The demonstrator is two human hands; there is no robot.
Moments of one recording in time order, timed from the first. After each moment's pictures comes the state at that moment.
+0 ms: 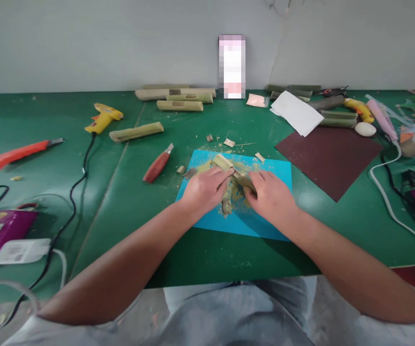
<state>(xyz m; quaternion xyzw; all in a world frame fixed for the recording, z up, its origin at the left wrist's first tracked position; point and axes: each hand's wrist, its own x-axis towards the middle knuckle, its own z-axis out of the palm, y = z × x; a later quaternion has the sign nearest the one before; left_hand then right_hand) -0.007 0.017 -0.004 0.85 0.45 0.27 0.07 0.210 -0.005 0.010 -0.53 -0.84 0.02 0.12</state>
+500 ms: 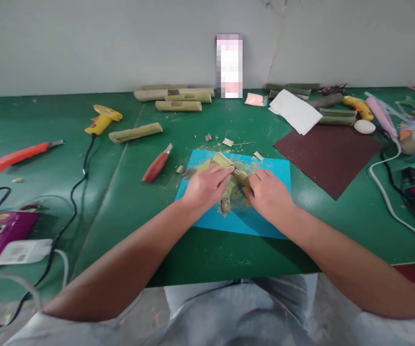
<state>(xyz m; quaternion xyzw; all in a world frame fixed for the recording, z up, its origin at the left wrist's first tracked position) -0.005 0.023 -0.010 0.85 0.45 0.28 0.07 0.207 -0.003 0.017 -0.52 -0.85 0.01 0.06</state>
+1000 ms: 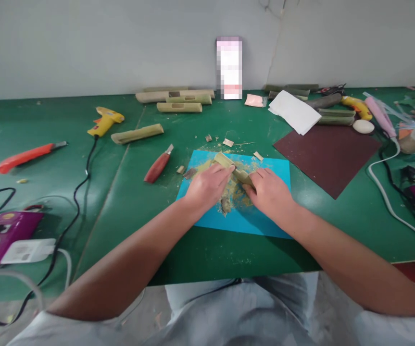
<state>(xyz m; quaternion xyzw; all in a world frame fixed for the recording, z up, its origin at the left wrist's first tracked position) -0.005 0.030 -0.017 0.86 0.44 0.25 0.05 0.210 0.002 0.011 -0.51 -0.85 0.00 0.09</state>
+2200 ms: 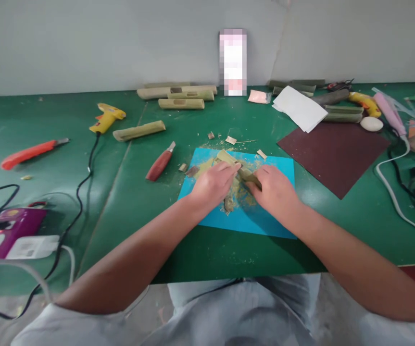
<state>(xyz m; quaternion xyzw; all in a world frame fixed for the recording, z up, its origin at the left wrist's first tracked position) 0.001 0.028 -0.015 0.85 0.46 0.24 0.10 0.205 -0.001 0.011 -0.55 -0.83 0.03 0.09</state>
